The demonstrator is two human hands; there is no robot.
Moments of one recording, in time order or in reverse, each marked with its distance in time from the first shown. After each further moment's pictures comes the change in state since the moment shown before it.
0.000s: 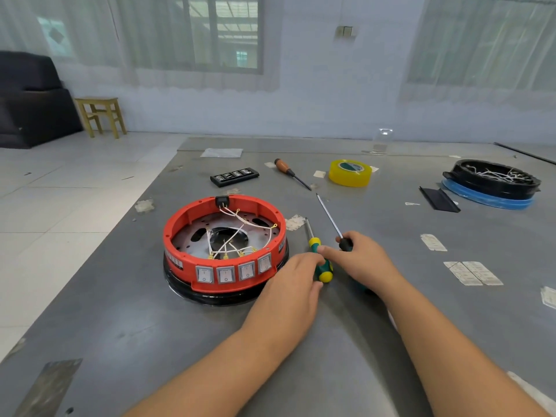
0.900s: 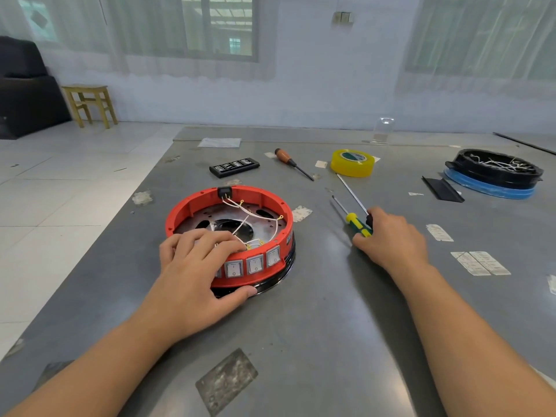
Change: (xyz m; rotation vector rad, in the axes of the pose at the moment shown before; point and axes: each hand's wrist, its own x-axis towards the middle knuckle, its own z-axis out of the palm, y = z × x) left_hand -0.042 -0.100 -0.091 0.359 0.128 0.085; right_hand 0.013 0.005 -0.023 -0.542 0.244 0.020
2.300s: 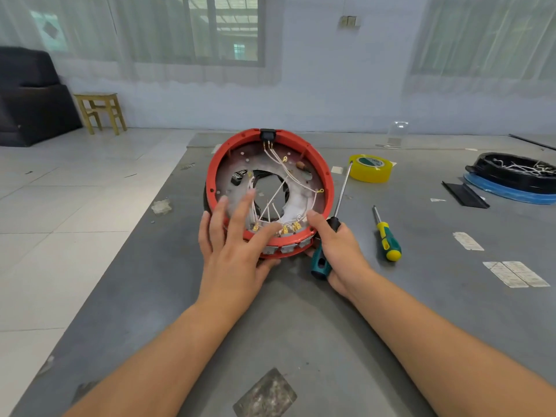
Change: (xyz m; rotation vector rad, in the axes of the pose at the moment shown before) left_hand 0.047 -0.010 0.039 0.103 0.329 -0.041; right_hand -0.024 -0.132 0.045 1.611 -0.297 0.191
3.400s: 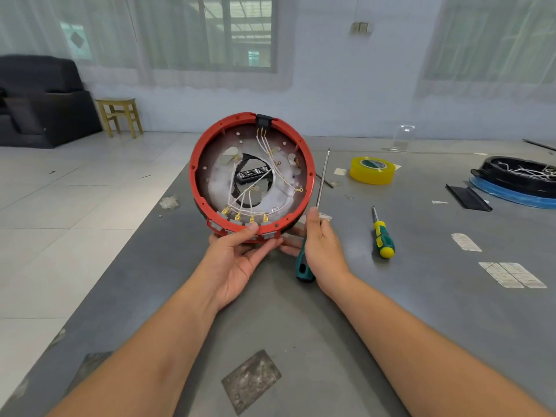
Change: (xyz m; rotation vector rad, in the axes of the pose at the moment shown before) left_hand 0.015 0.014 -0.011 -1.896 -0.054 -1.229; right_hand -0.020 0.003 0.013 -0.107 -0.058 -0.090
